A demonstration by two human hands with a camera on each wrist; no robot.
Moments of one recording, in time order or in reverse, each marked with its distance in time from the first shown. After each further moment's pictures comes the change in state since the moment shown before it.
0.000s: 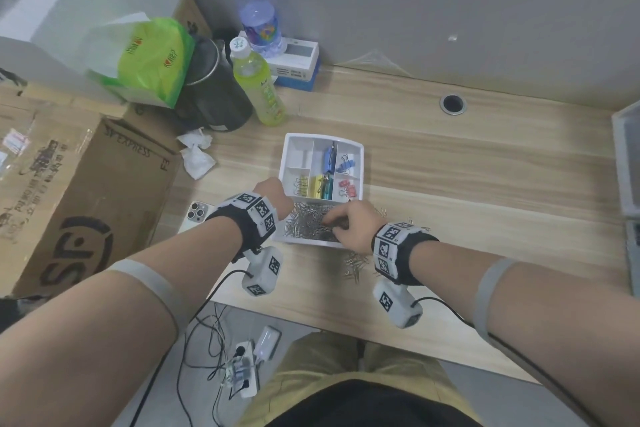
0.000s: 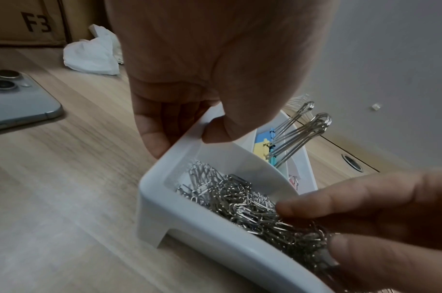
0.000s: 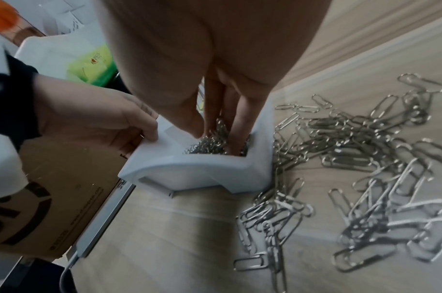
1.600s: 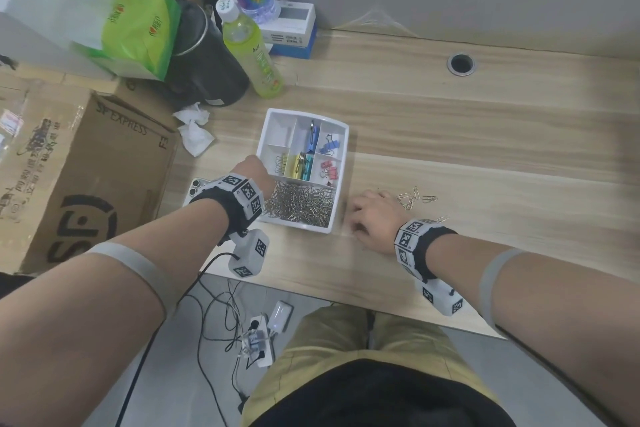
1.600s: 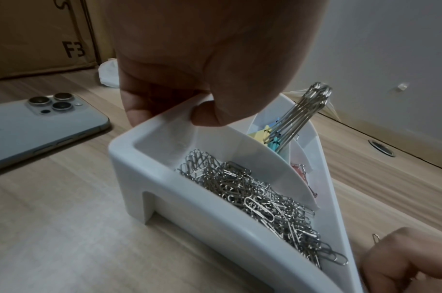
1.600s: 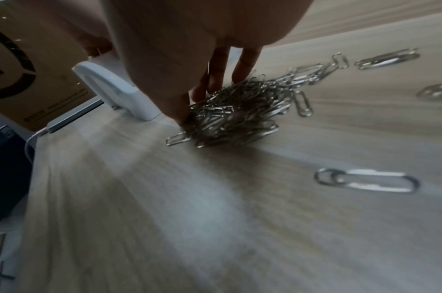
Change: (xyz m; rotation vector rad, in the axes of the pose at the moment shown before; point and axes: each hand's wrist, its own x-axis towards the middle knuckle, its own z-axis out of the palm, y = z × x) left_hand -0.009 -0.022 -0.006 0.086 0.045 -0.100; right_hand -0.017 0.064 0.027 -0.578 0.005 -0.344
